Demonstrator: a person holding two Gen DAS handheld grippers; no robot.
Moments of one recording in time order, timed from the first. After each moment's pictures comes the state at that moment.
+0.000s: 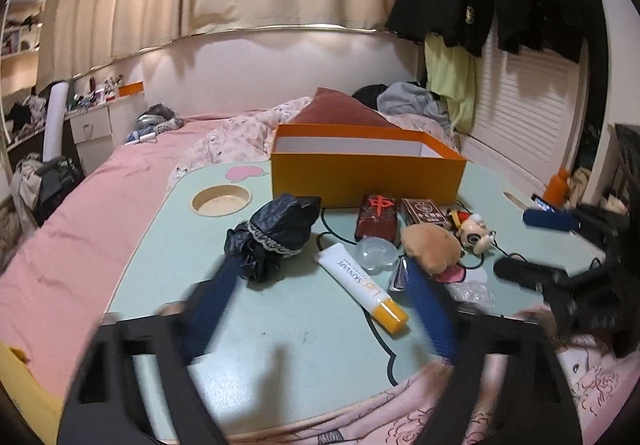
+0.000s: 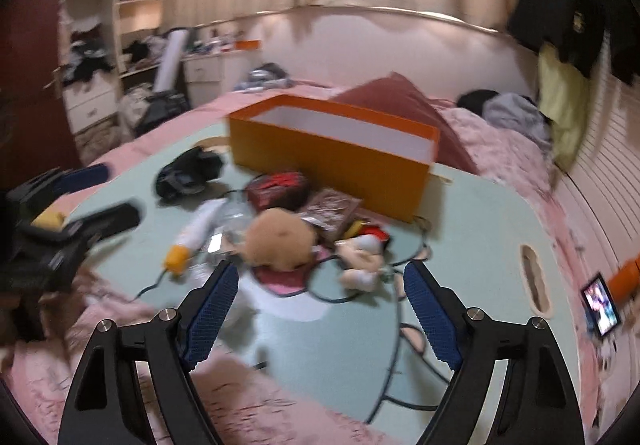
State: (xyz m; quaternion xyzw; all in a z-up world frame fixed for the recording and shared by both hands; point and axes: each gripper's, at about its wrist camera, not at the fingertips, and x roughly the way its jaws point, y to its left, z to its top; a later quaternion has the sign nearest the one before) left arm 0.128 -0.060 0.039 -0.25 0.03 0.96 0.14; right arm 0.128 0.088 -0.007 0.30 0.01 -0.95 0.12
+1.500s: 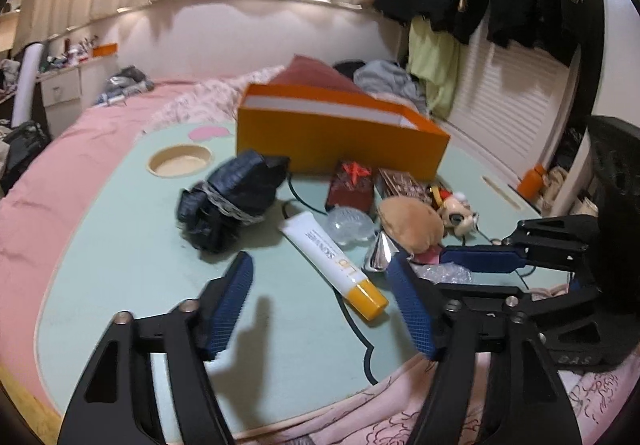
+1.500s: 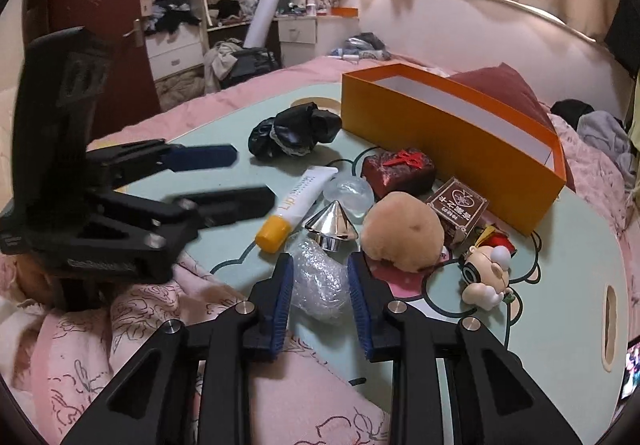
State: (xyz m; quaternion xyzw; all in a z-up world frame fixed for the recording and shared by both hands) left arm 0.108 -0.052 0.018 -0.31 -0.01 0.93 0.20; right arm 0.112 0.039 -0.024 0.34 0.06 -0.90 0.27
